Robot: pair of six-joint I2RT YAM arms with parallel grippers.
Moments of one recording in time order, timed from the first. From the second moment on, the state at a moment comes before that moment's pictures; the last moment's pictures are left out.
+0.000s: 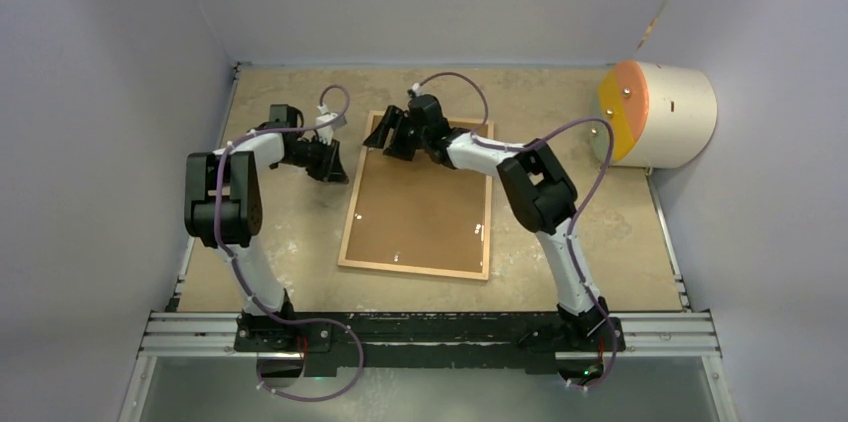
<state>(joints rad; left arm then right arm) 0.03 1.90 1.17 -0.46 0.78 0.41 0.66 2.33 1.68 0.13 -0.28 0.96</state>
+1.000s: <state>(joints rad) -0.21 1.60 0.88 -0.52 0.43 0.75 0.29 2.11 1.45 -0.11 -0.14 0.72</state>
